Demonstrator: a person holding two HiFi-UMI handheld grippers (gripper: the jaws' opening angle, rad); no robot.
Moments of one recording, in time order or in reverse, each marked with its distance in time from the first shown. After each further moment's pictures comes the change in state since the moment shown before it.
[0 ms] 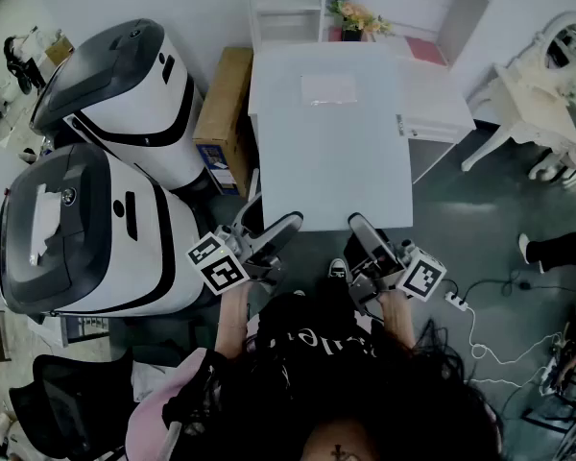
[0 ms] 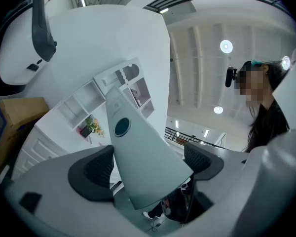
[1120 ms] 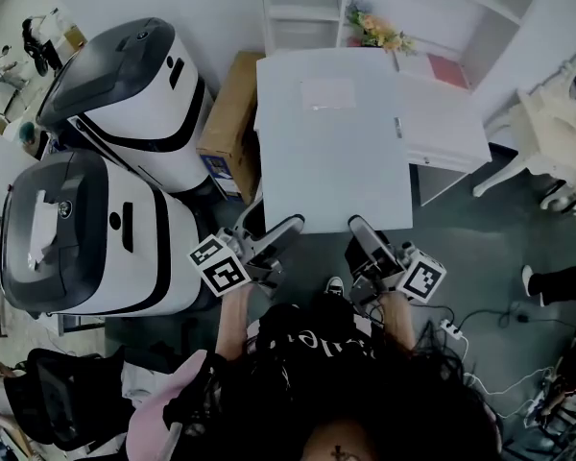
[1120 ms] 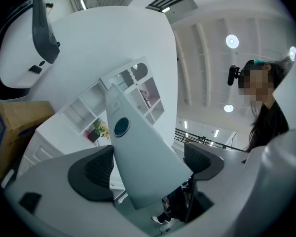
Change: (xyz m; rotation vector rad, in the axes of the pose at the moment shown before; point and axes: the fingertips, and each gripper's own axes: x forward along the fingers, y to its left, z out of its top) left arm 0.076 0.060 0.014 0.002 -0.016 0.099; right arm 0.050 -0.068 0.070 0.048 0.082 0.011
